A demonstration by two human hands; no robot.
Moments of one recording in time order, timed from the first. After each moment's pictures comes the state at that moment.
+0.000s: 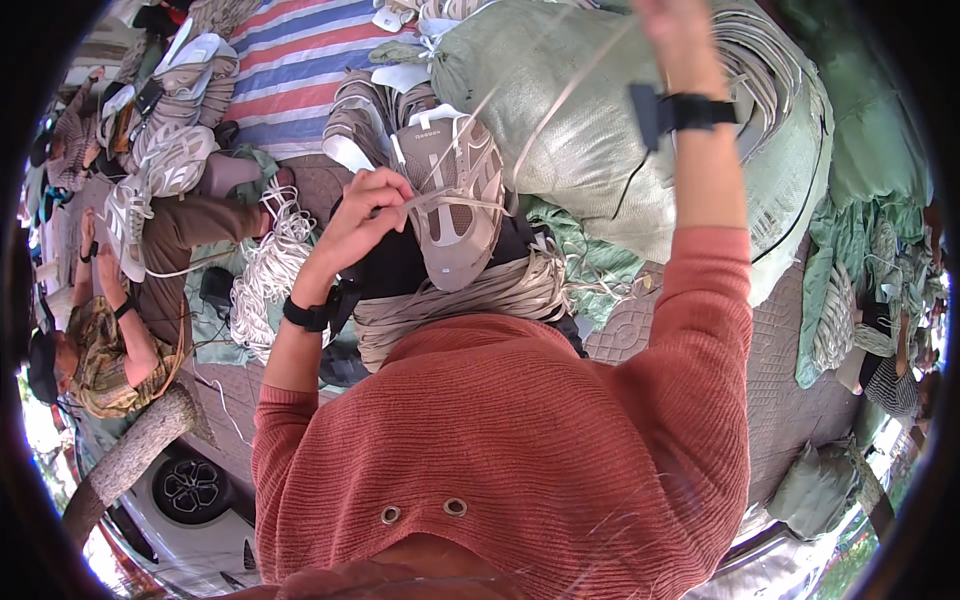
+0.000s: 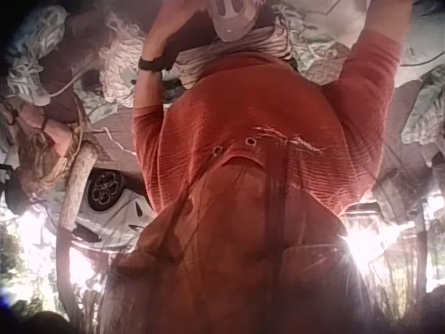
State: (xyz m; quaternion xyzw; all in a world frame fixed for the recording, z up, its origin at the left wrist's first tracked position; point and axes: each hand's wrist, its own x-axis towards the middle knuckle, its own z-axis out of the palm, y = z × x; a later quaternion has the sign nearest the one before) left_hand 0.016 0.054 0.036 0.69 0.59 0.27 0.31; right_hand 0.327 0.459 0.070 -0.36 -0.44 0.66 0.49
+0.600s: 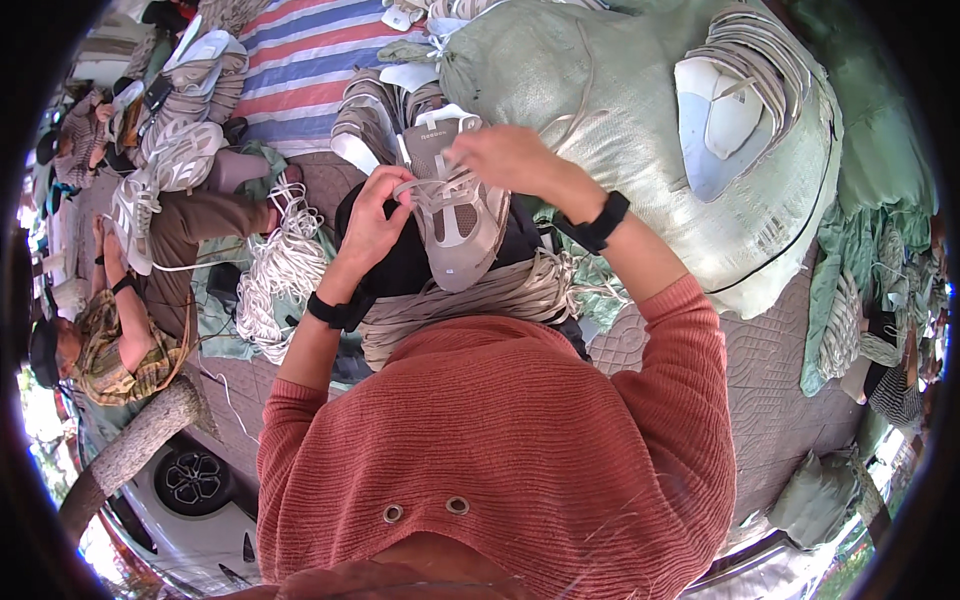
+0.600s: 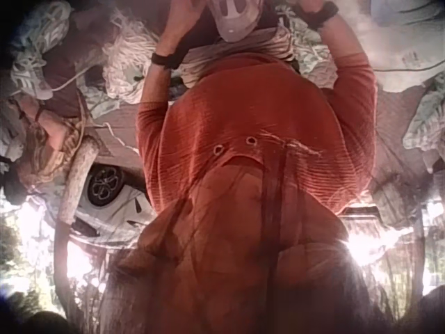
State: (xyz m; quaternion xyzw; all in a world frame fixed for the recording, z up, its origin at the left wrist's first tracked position) left_hand 0.033 0.048 0.004 0.61 0.64 0.39 0.26; right_hand 0.216 0.215 -0.003 -0.23 -0.92 0.31 0.07
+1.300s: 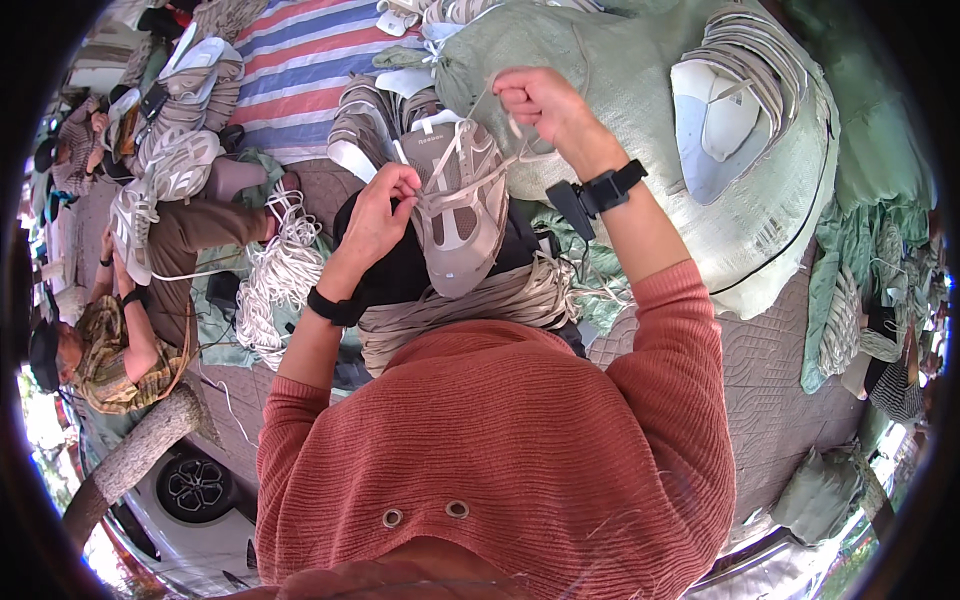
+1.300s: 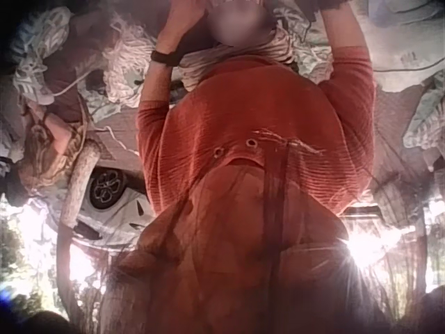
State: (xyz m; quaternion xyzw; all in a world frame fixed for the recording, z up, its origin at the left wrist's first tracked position) left_hand 0.034 0.068 0.001 0.59 0.65 0.37 0.29; right_hand 0.228 0.299 0.006 -0.32 -0.39 0.85 0.16
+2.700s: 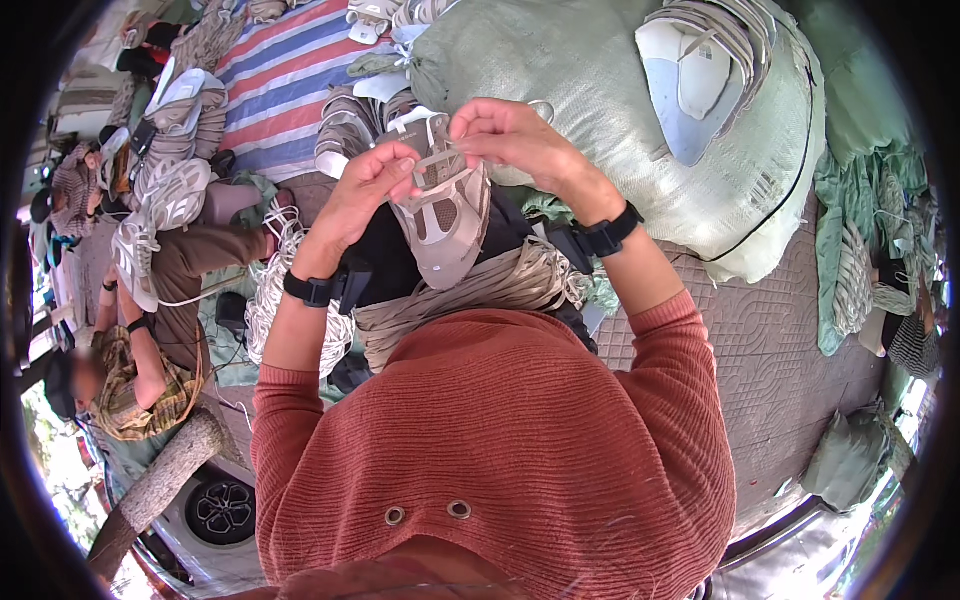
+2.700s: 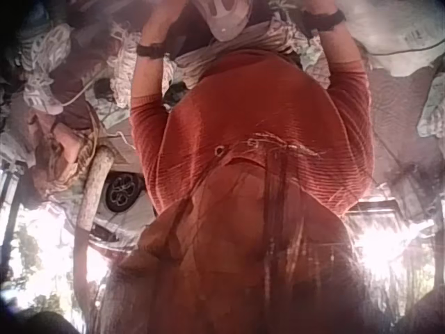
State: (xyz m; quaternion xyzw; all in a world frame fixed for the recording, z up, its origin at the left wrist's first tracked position) left_hand 0.044 0.102 0.038 0.44 0.52 0.40 0.62; right_hand 0.266 0.211 0.047 -0.27 -0.58 0.75 0.17
